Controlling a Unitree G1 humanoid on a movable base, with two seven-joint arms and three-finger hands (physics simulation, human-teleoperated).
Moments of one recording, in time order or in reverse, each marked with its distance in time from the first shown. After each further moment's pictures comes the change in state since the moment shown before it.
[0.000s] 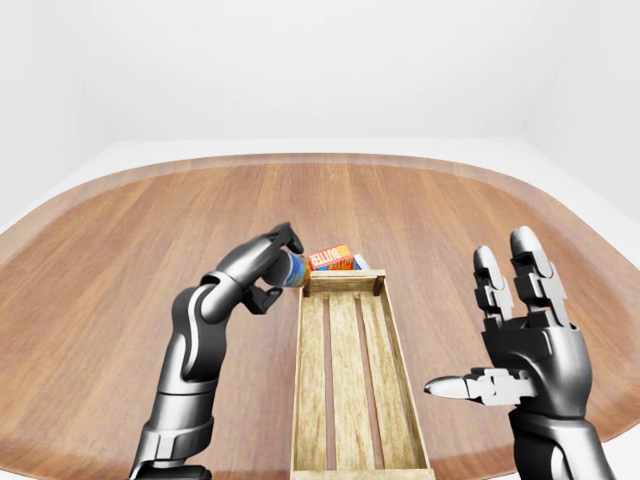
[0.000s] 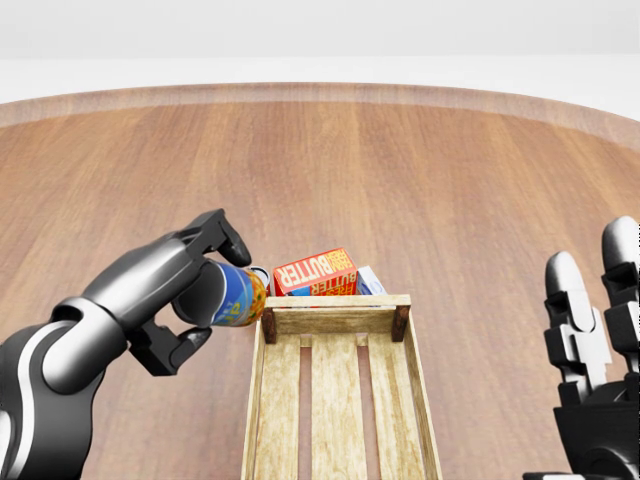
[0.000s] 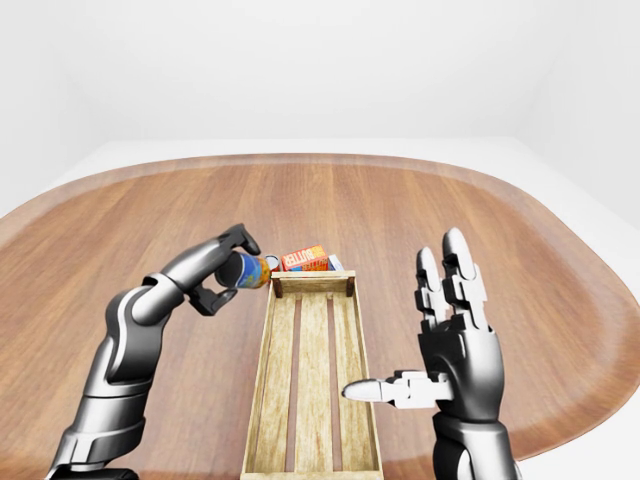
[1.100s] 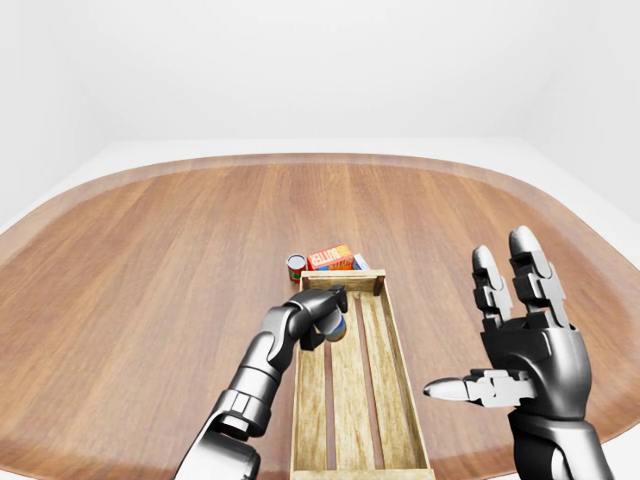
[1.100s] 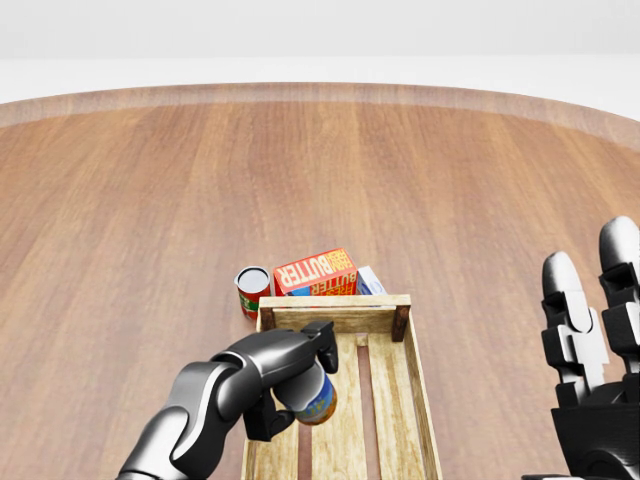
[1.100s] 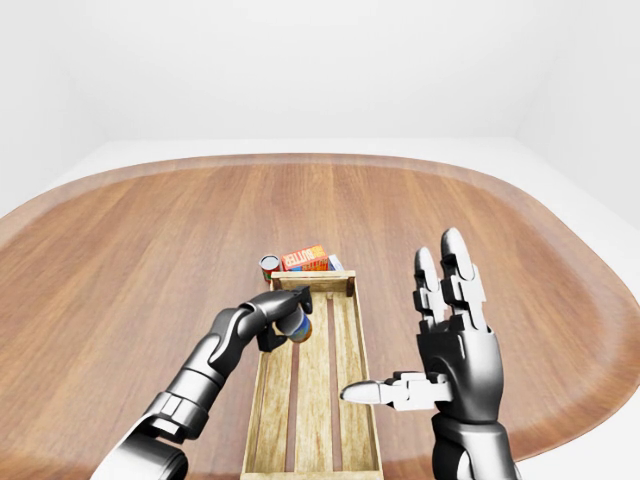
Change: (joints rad) left arm -0.133 -0.213 -0.204 0.706 0.271 -0.143 0.177; right arm 0.006 -0.001 0.009 -0.006 0.004 0.000 0.003
